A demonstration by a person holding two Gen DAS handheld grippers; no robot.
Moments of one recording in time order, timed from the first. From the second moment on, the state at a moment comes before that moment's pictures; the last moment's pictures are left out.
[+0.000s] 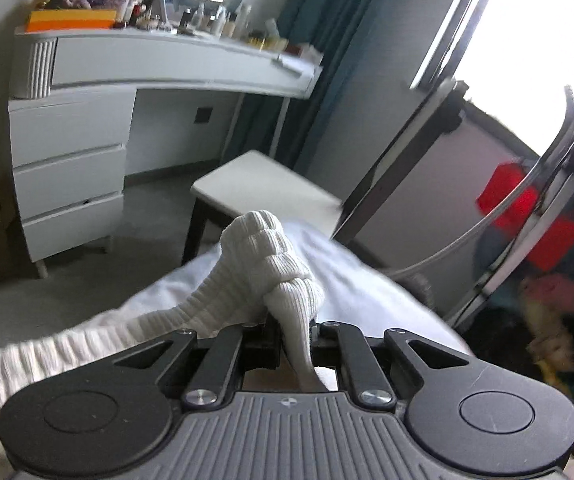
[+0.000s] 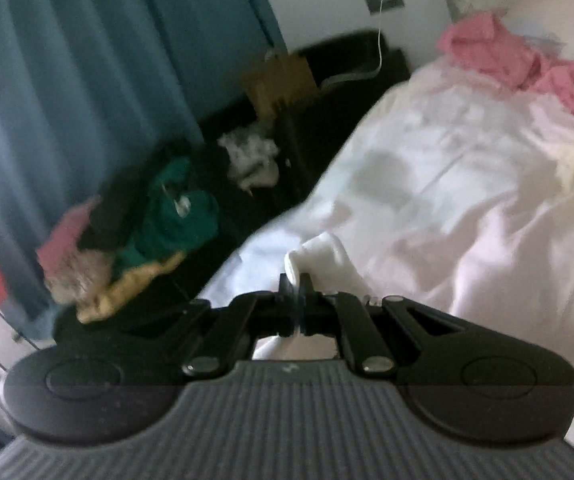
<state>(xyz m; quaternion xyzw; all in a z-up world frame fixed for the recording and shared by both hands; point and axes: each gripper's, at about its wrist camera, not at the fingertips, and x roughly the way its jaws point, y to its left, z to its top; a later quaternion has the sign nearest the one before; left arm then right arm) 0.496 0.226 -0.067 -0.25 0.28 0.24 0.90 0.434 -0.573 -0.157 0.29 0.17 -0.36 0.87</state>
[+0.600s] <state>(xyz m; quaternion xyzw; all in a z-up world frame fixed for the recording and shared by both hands) 0.336 0.252 -0.032 -0.35 0.26 0.12 0.89 0.292 -0.559 -0.125 0.44 0.19 -0.19 0.85</state>
